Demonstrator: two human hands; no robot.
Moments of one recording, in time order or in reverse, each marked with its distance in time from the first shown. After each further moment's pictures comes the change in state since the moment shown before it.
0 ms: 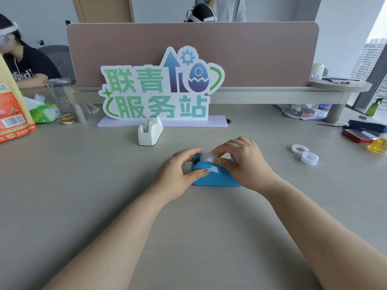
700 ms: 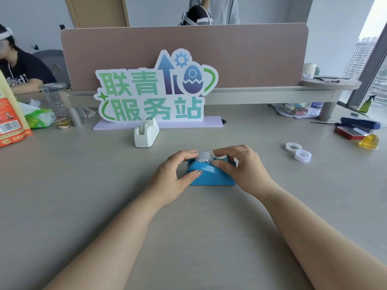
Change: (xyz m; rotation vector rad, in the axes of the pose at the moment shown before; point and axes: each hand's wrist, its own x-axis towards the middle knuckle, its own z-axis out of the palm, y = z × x) left_hand -0.011 0.005 -0.003 -0.014 -0.011 0.098; right_hand -0.016 -0.002 0.001 0.208 0.065 0.244
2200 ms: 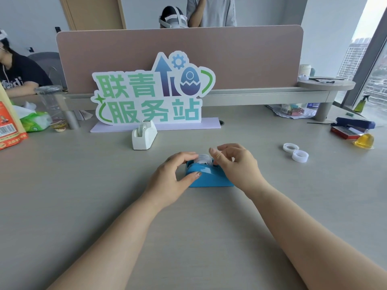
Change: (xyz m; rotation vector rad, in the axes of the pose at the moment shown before) left_hand 0.003 -0.006 0.002 0.024 0.007 0.014; right_hand 0.004 -0.014 0.007 0.203 0.006 0.345
